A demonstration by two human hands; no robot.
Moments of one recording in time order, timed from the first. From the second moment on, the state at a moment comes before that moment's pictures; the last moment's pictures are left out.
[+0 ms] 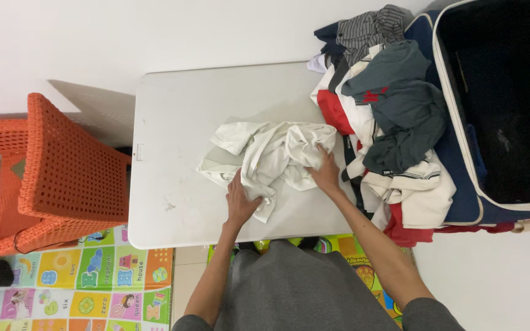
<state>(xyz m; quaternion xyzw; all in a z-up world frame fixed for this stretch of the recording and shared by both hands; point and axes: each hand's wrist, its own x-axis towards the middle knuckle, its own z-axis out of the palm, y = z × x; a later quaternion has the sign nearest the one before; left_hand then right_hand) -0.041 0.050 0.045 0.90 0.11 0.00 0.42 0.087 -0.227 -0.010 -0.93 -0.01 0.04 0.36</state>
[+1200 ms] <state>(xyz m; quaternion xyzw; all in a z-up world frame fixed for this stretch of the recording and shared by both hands) 0.095 0.306 0.122 0.42 0.28 0.14 0.85 0.340 -0.209 0.117 -0.57 0.19 0.12 0.79</state>
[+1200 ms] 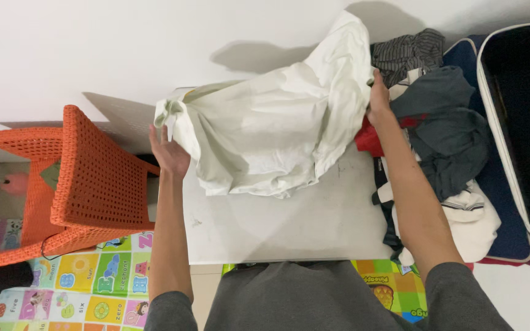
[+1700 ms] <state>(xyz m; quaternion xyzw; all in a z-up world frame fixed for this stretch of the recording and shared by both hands) -0.019 0.200 -0.034 0.81 0.39 0.04 0.44 0.119 -0.135 -0.044 -0.86 0.17 0.07 0.48</state>
